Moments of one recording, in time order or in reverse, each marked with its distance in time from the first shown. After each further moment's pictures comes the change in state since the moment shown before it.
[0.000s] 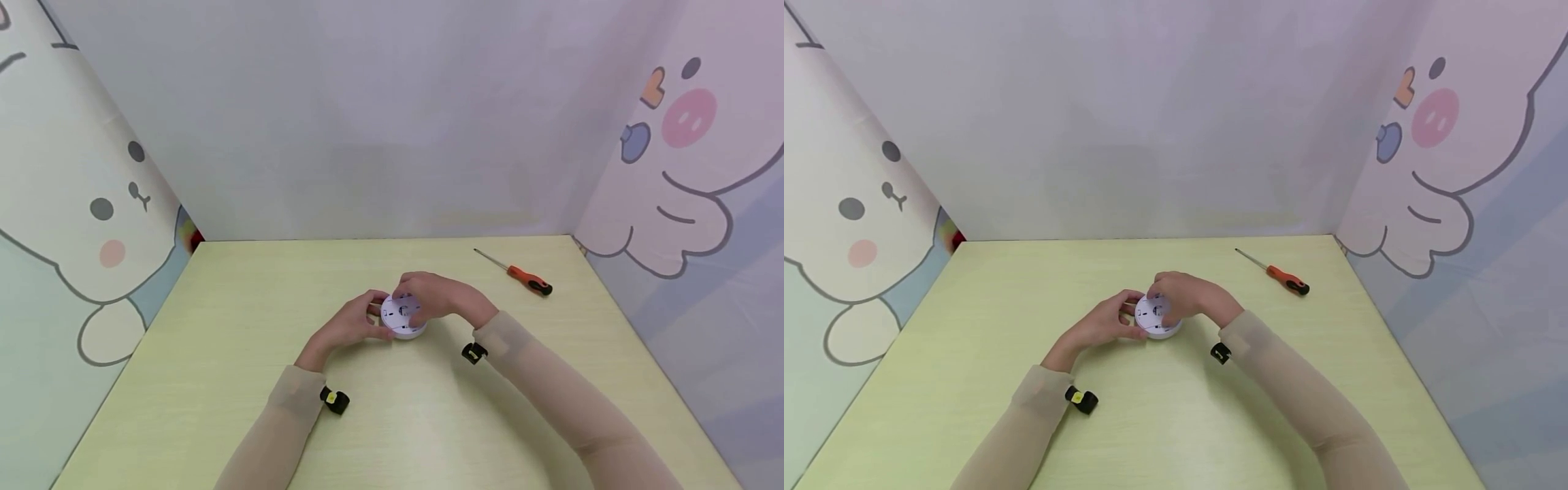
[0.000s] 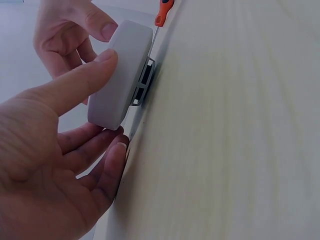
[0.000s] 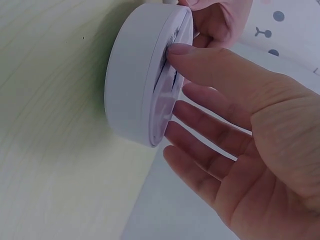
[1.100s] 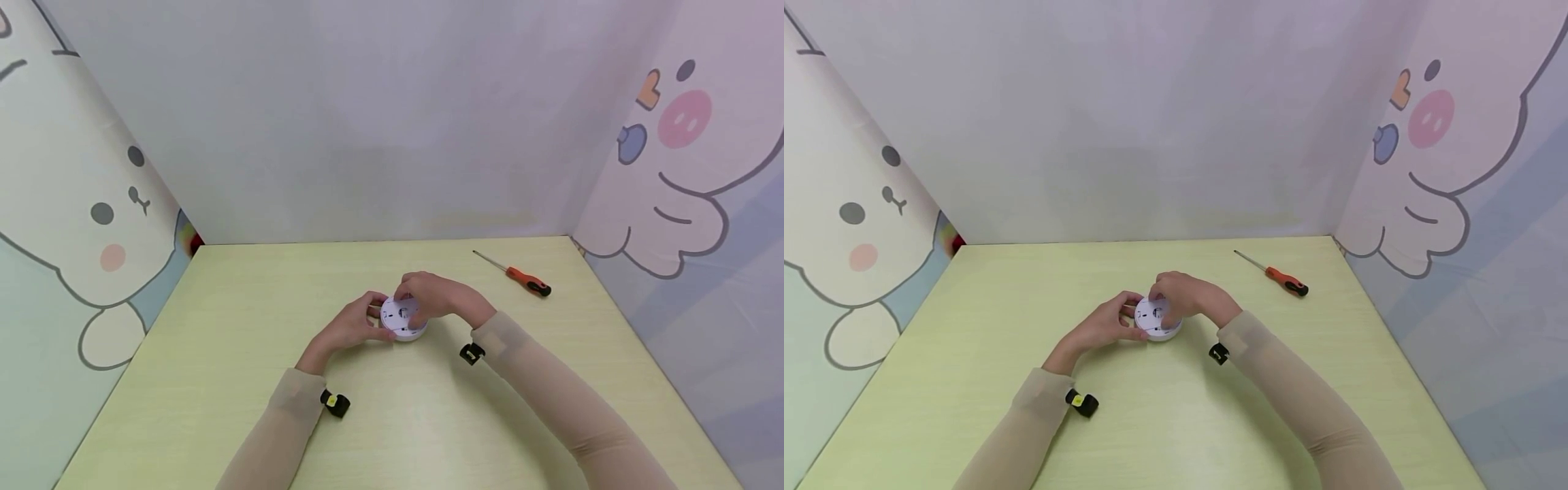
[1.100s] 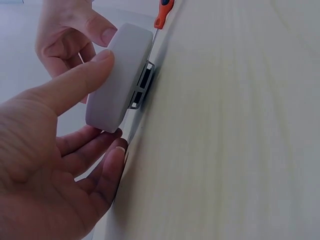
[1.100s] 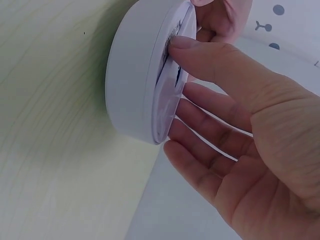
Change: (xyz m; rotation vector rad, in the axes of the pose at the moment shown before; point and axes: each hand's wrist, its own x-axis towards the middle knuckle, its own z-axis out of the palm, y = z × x) left_hand -0.001 -0.001 0.002 -0.023 -0.002 0.004; right_hand 0.002 0.004 0.001 0.027 0.016 0.024
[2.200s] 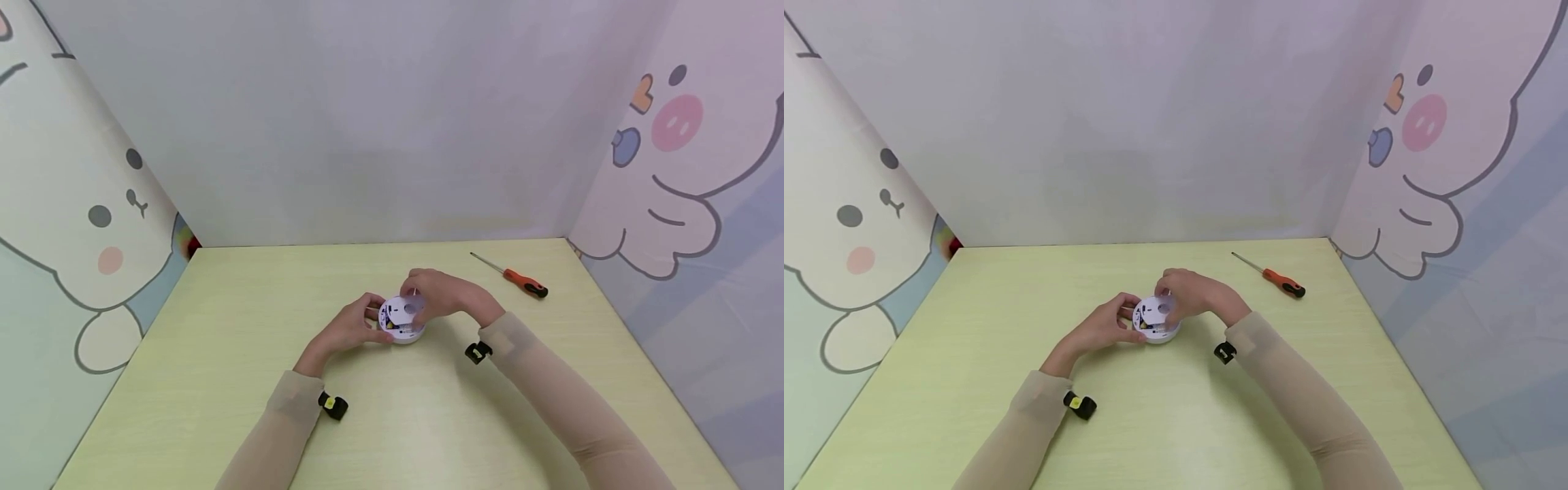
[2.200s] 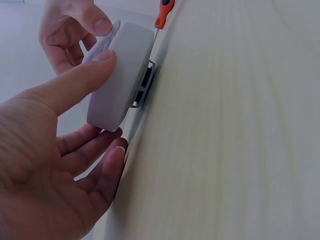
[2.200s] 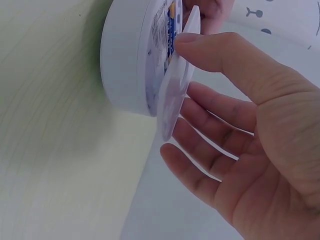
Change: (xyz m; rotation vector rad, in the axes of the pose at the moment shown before) left_hand 0.000 -0.001 0.000 0.007 0.017 -0.012; right_hand -0.014 0.007 -0.009 0.027 0.037 0.026
